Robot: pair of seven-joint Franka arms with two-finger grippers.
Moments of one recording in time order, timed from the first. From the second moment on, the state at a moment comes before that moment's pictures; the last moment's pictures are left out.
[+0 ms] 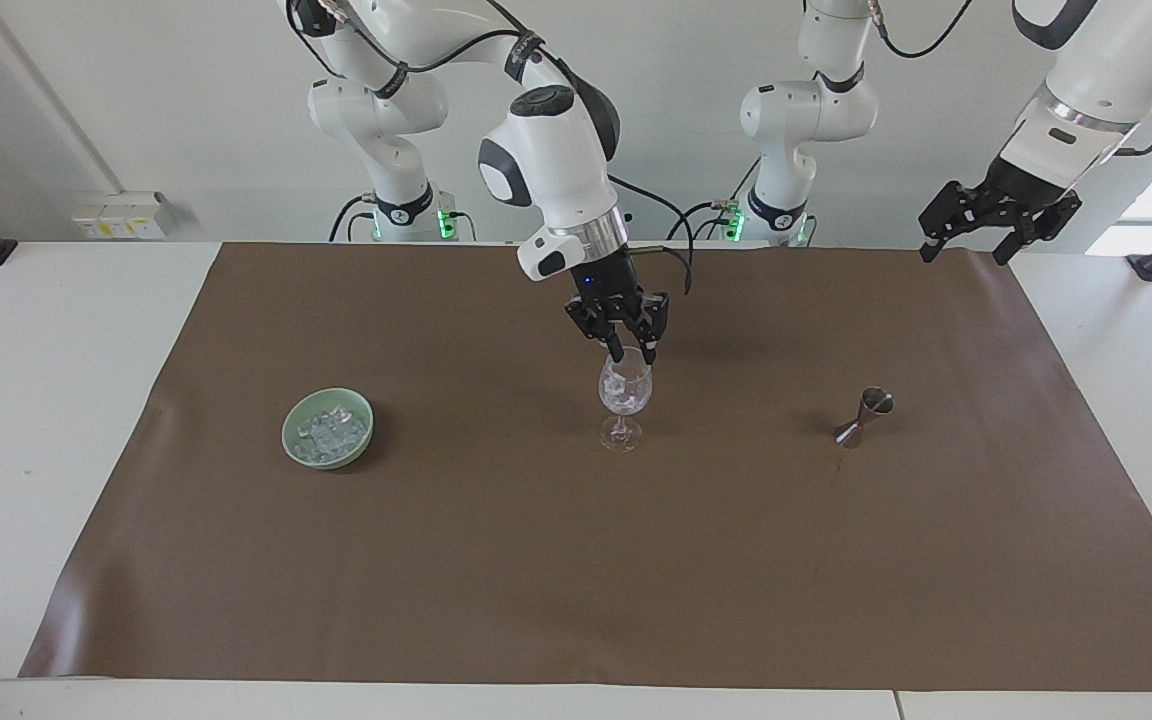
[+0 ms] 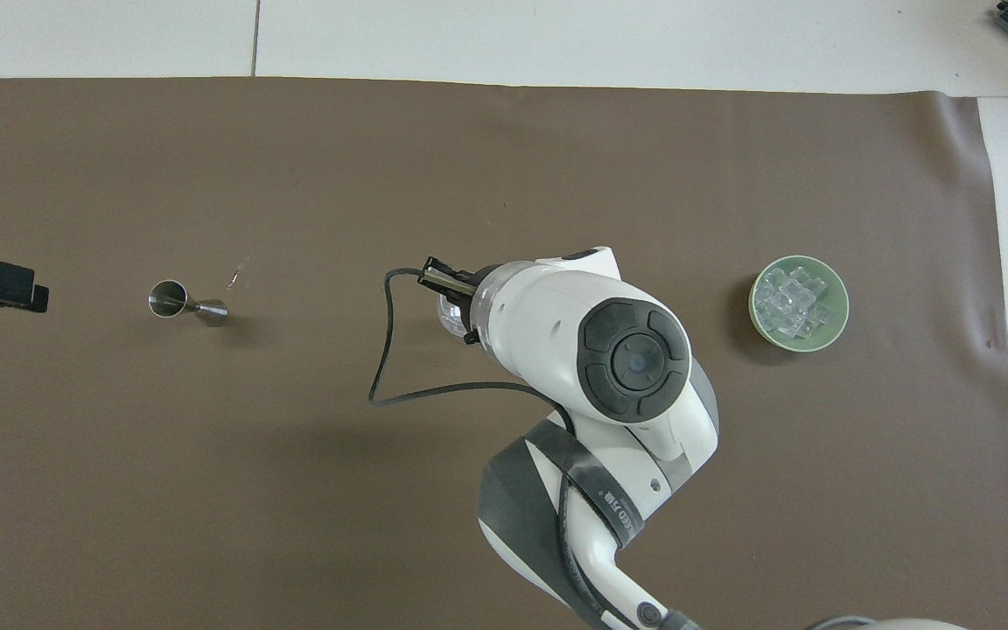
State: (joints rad) left arm -0.02 -0.05 0.01 -1.57 -0.05 1.51 0.04; right arm 0.10 0.24 0.56 -1.79 -0.07 2.45 1.10
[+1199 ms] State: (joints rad) left arm -0.02 -0.05 0.01 -1.57 -0.05 1.51 0.04; right arm 0.08 0.12 0.23 -1.73 -0.22 2.15 0.73
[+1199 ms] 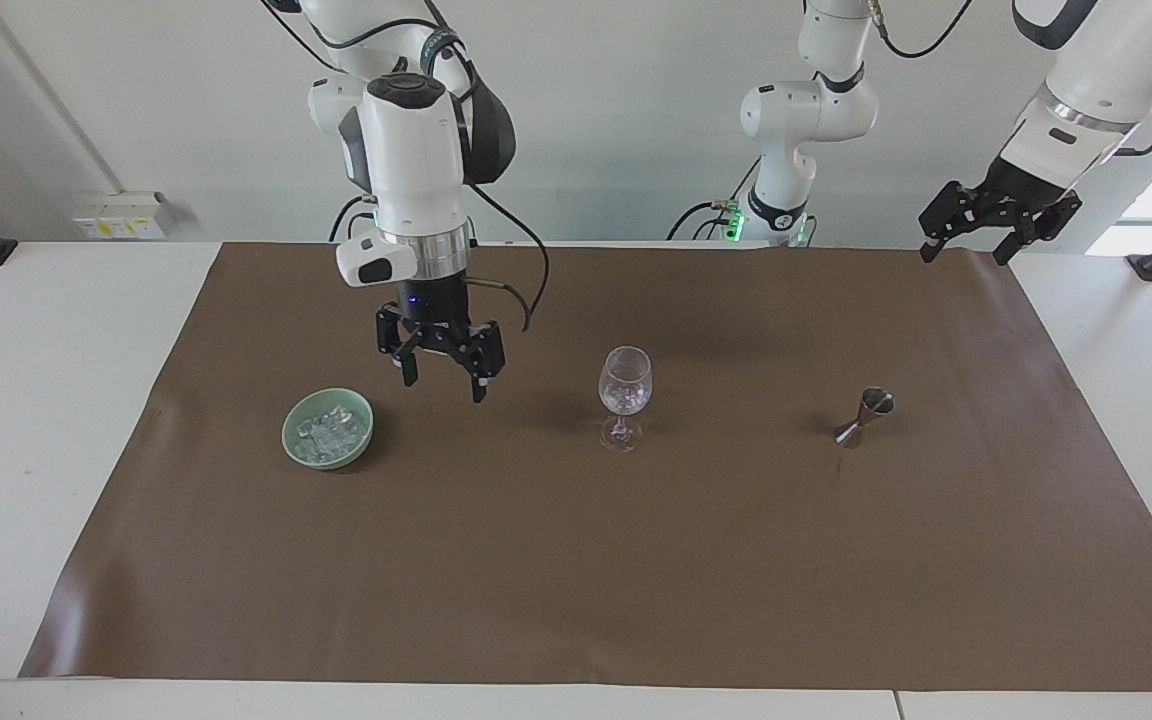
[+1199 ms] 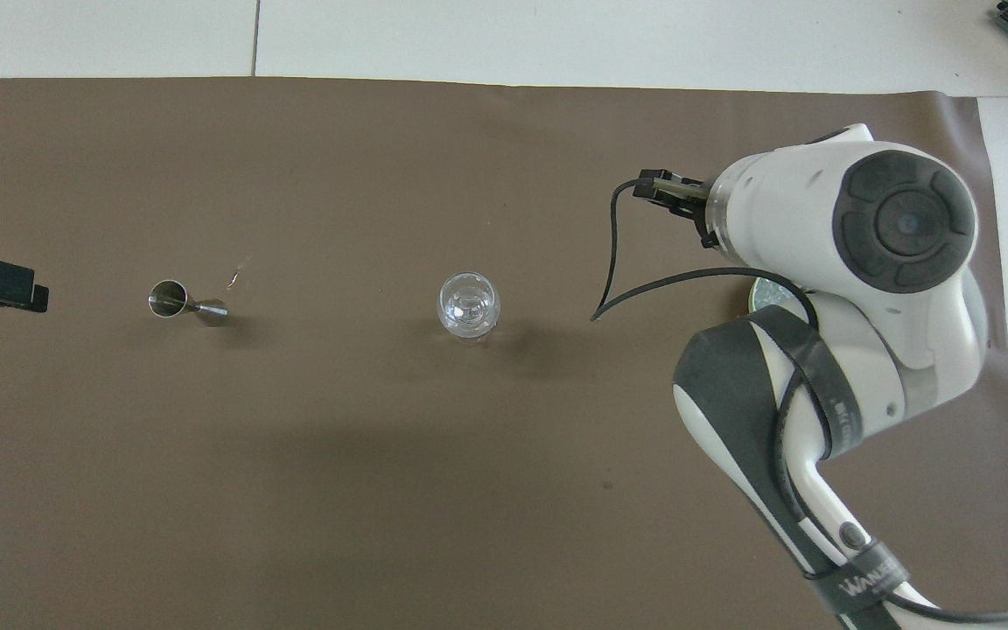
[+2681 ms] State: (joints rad) left arm -0.02 -0.05 0.01 -1.57 -0.05 1.51 0.04; right arm 0.06 -0.05 -0.12 -1.65 -0.01 1.67 0.16
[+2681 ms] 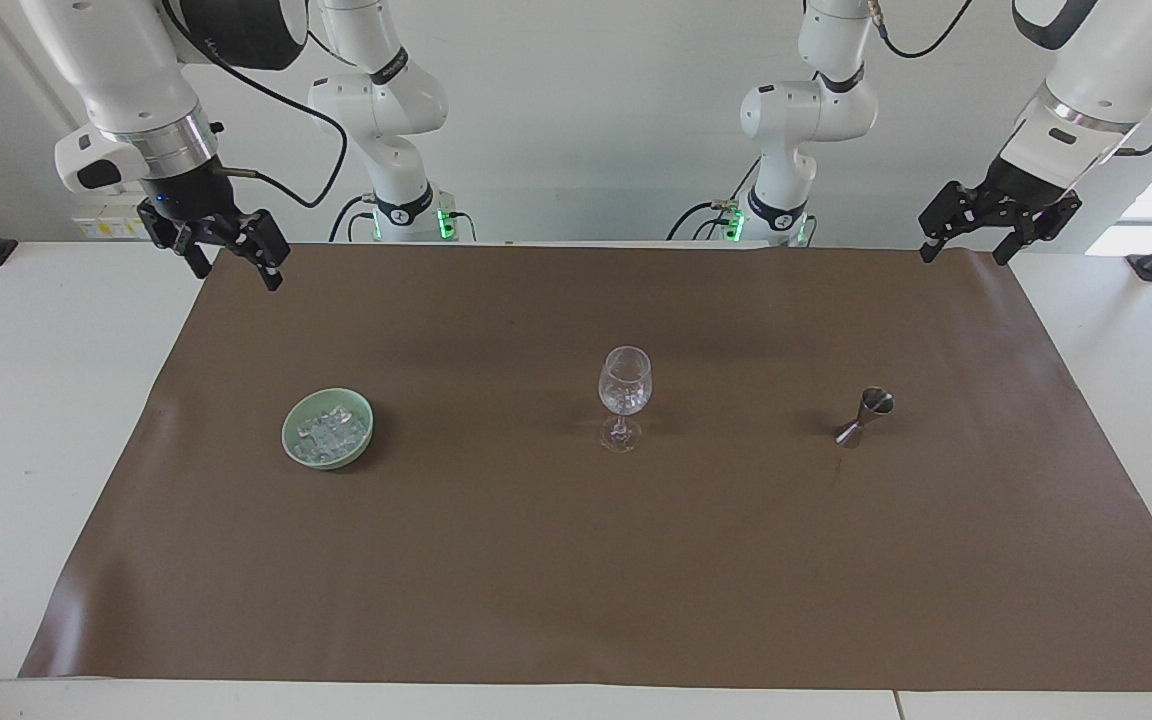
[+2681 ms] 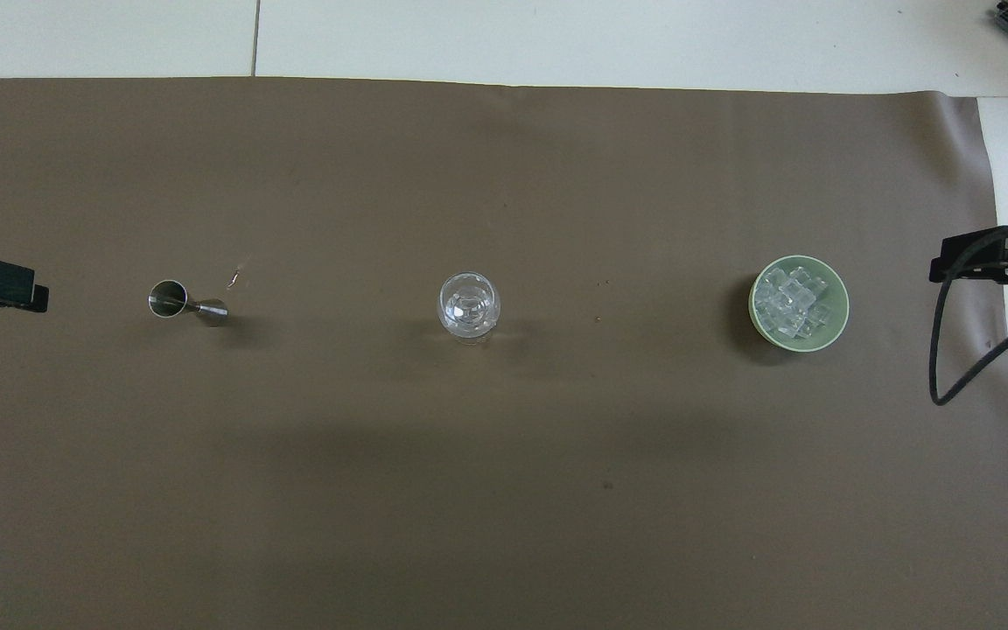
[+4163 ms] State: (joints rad) left arm -0.02 -0.06 0.01 -1.58 -0.01 1.52 0.04; right arm 0.06 -0.05 -0.11 -1.65 -0.01 1.66 0.16
